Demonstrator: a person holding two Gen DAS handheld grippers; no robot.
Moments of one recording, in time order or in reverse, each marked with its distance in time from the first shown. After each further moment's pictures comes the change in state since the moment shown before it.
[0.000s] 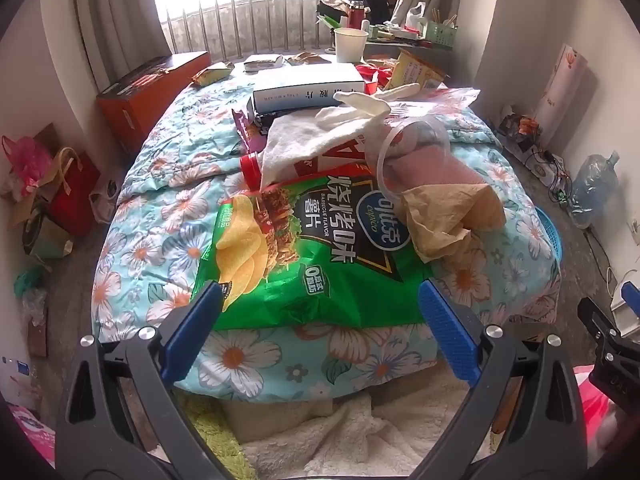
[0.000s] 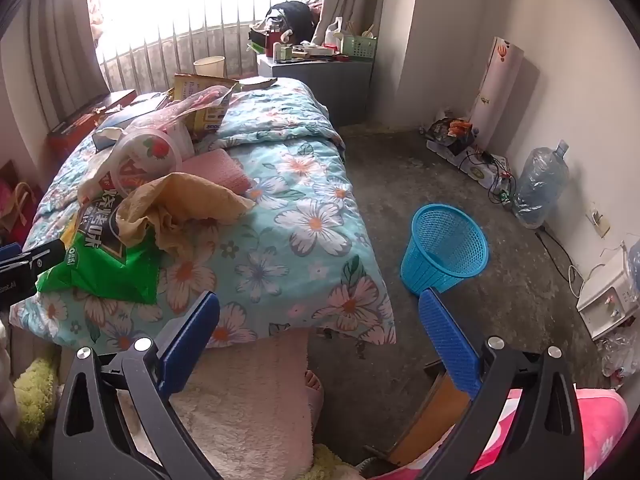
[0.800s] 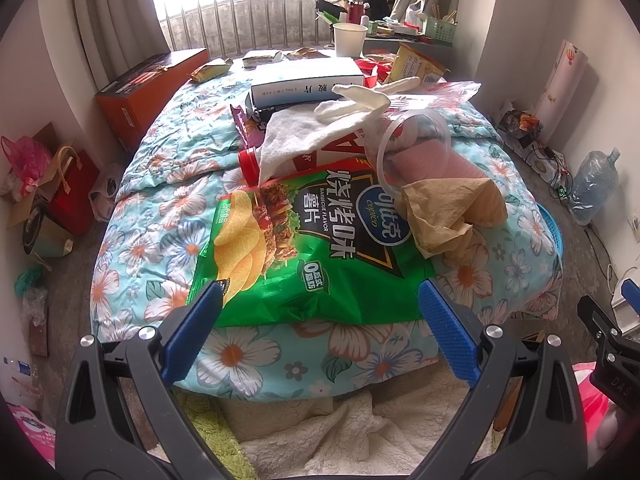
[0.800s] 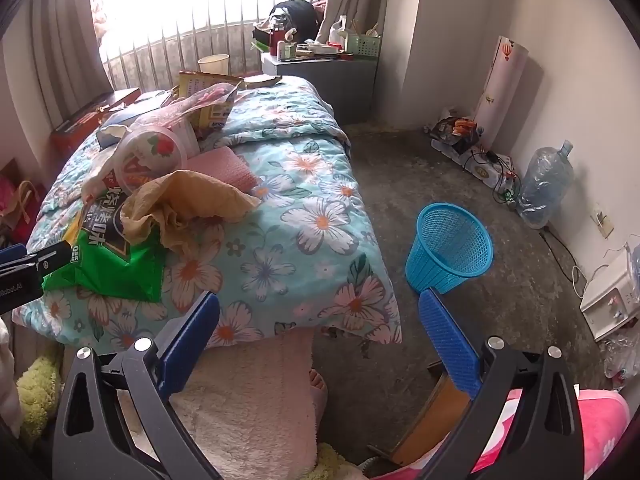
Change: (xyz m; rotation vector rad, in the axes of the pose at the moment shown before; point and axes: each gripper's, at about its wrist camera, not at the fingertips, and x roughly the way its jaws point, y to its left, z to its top) left arm 0.003 -0.001 0.000 0.008 0.013 0.006; right arm 0.001 0.002 0.000 0.001 0.006 0.008
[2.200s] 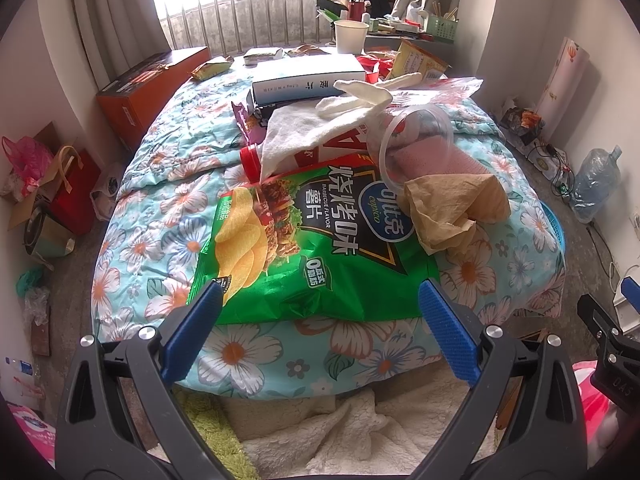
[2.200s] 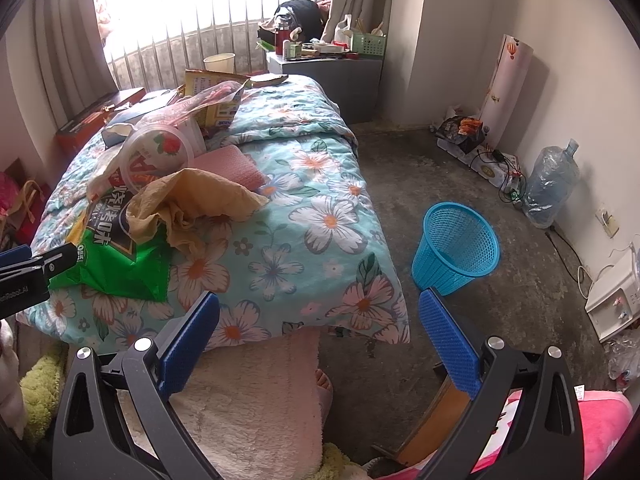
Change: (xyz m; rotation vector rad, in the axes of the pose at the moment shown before) left arm 0.004 0.001 -0.001 0.002 0.004 0.004; right arm 0.002 0.007 -0.001 0.000 0.001 0.015
